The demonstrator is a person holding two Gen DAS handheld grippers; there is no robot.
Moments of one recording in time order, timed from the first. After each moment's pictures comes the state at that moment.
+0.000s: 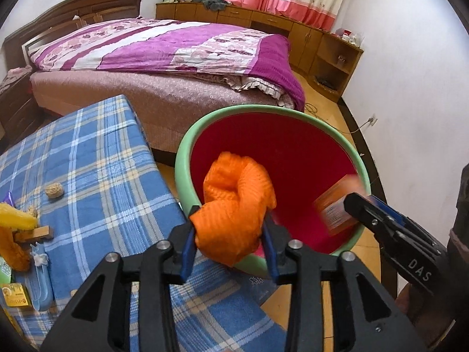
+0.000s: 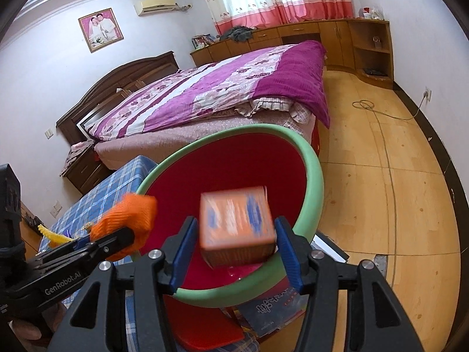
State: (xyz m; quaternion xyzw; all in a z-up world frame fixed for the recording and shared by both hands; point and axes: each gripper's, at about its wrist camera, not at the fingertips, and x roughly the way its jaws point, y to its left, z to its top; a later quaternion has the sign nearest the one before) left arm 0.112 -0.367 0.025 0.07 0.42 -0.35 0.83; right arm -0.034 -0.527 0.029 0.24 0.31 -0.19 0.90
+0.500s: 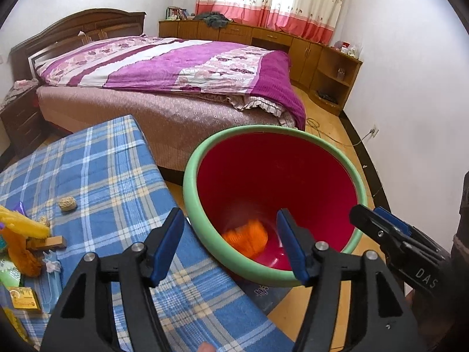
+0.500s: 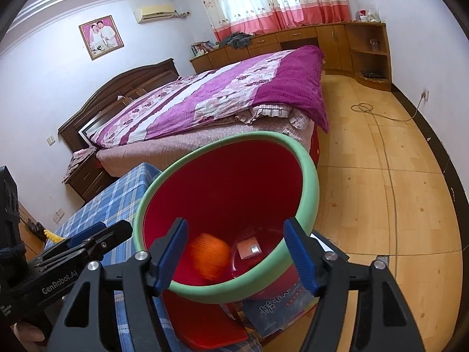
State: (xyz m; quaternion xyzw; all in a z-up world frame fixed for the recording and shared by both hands) left arm 0.101 -0.358 0.042 0.06 0.37 -0.35 0.86; right arm -0.045 -0.523 0.038 0.24 0.29 -0.19 0.91
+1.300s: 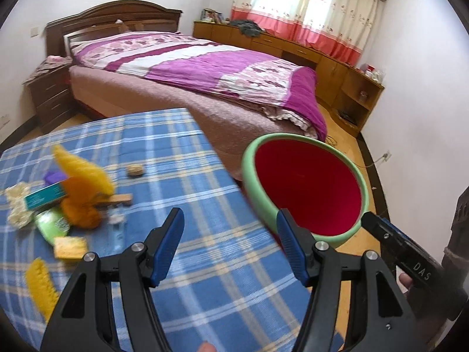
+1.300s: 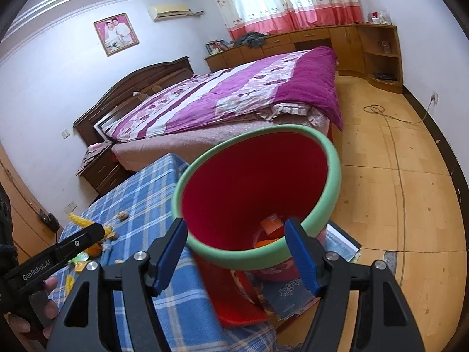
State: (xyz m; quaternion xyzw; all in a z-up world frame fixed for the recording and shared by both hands) left arm 0.078 -0.260 0.069 0.01 0.38 -0.29 0.88; right arm -0.065 -0.475 0.055 0.24 0.29 -0.15 0.91
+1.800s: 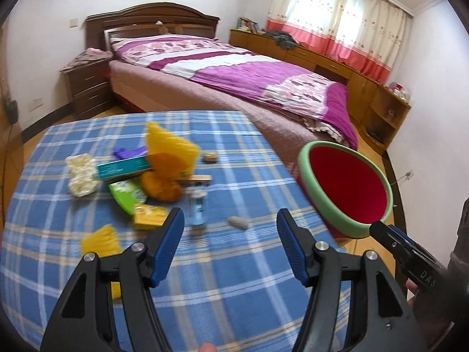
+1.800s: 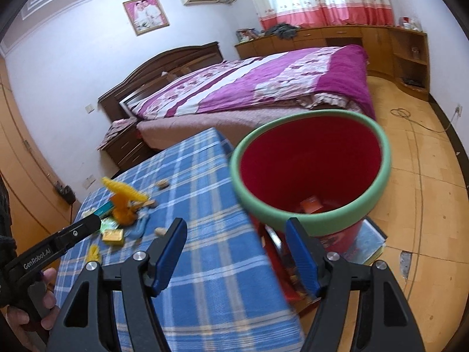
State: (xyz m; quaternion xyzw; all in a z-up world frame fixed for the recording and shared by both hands) left arm 0.059 -0.166 0.072 -0.02 0.37 -0.21 0.90; right arm -0.056 -0.403 0.057 0.21 0.32 -0.08 0.92
